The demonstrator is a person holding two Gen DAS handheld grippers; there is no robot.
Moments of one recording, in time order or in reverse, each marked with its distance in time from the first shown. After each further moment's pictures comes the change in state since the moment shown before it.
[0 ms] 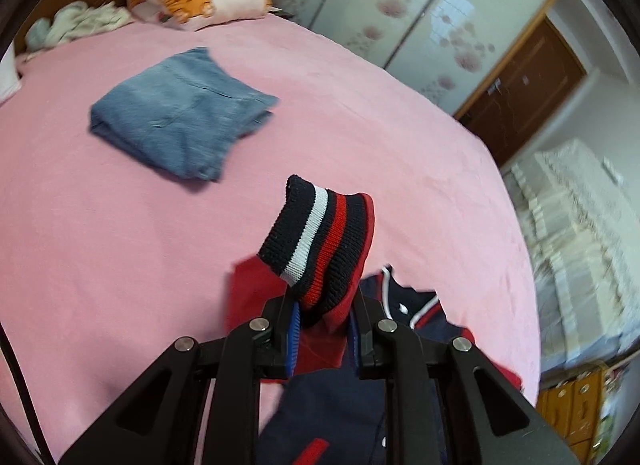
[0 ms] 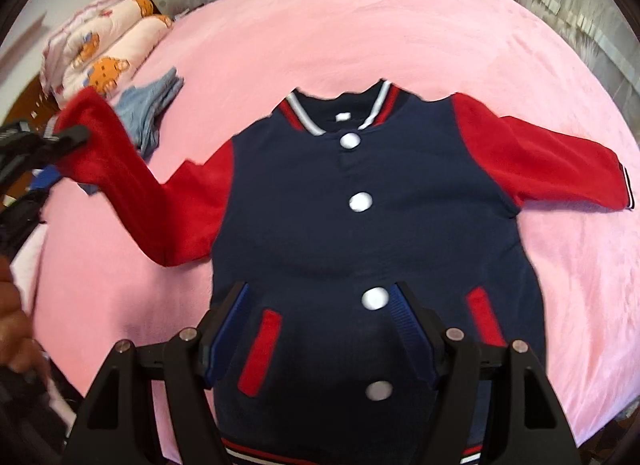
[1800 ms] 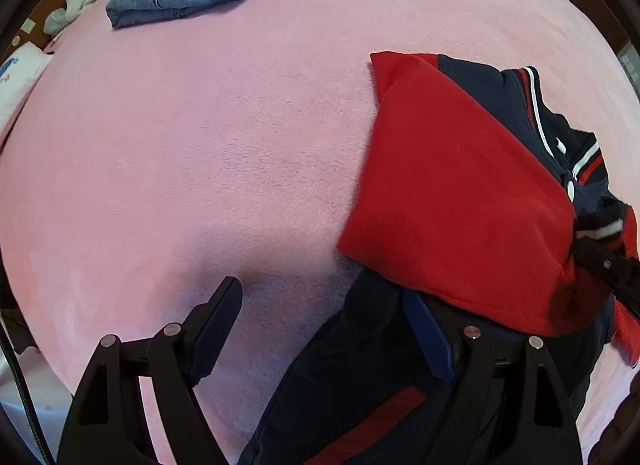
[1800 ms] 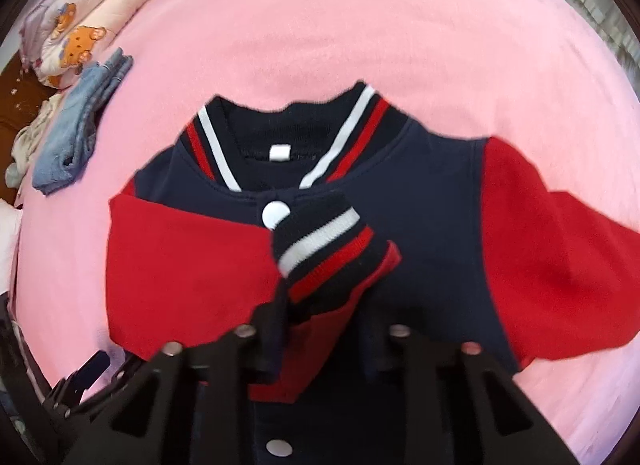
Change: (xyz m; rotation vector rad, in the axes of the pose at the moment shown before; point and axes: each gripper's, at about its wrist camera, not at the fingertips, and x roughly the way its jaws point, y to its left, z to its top) left arm 0.124 0.039 -0.087 0.045 0.418 0.457; right arm 0.101 -0.038 0.091 -0.094 0.137 -0.013
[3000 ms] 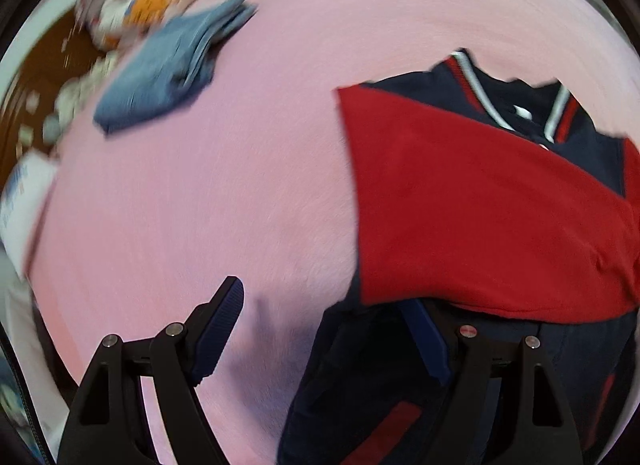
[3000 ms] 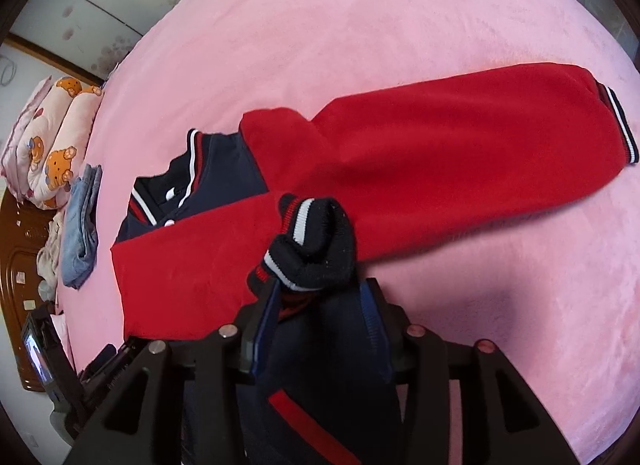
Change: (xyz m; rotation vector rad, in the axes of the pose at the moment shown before) left arm -0.012 -0.050 0.012 0.335 -0.178 0.180; right arm -0.047 -0.138 -0.066 0.409 -0.064 0.107
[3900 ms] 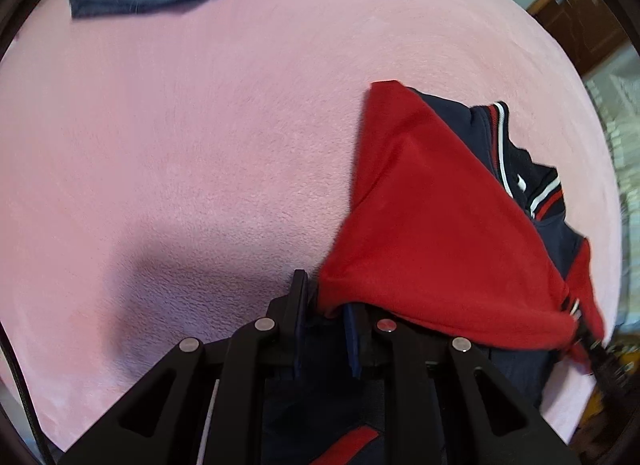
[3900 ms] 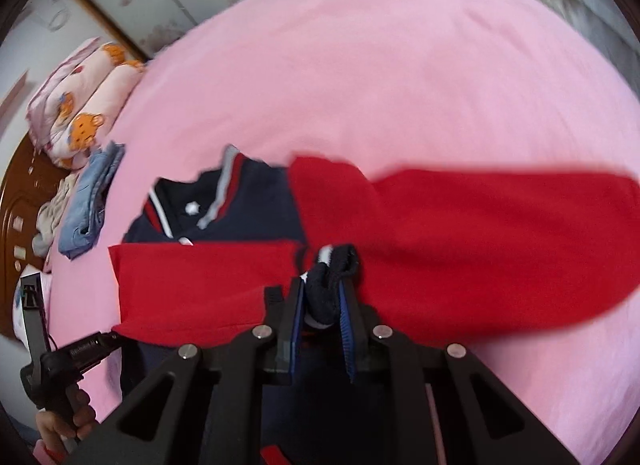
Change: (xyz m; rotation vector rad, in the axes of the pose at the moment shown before) left arm 0.037 0.054 -0.010 -0.405 0.141 -0.417; right arm 0.017 0.022 0.019 -0.205 -0.088 0.031
